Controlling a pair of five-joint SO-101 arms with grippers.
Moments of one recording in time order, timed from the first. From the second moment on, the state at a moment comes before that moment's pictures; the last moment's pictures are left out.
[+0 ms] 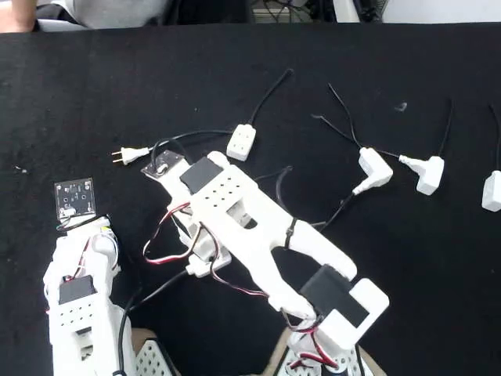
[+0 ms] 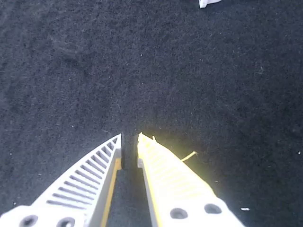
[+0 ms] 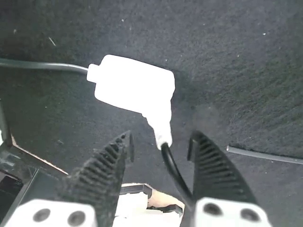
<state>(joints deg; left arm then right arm) -24.0 -72.4 95.2 30.6 -10.8 -44.1 4.4 12.4 90.8 2.6</state>
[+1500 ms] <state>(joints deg) -24.0 -72.4 95.2 30.6 -10.8 -39.3 5.2 12.4 90.2 2.4</state>
